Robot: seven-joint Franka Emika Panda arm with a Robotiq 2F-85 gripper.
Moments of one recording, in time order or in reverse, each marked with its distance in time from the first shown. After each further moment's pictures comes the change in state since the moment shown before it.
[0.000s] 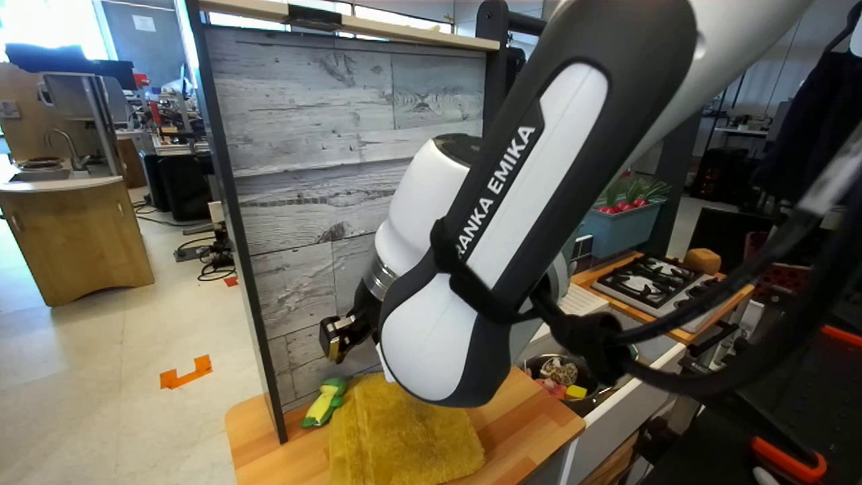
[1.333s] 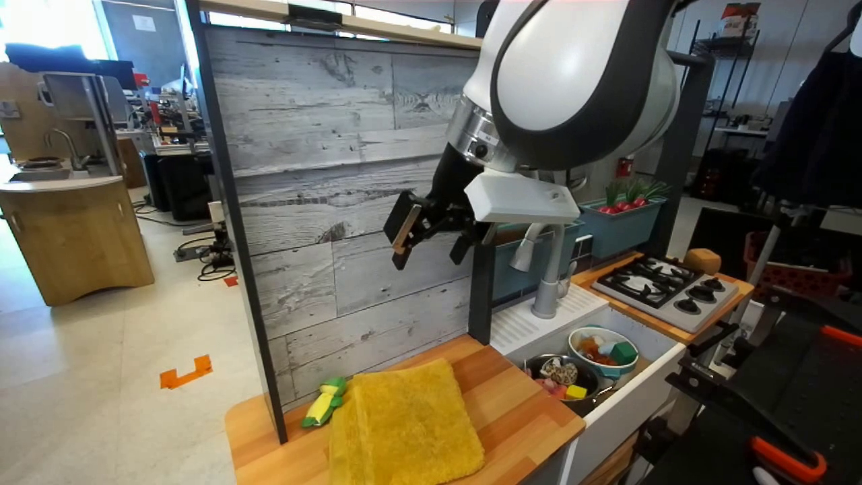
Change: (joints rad) arm -0.298 -0.489 0.182 -0.444 -0.132 -0.144 0.007
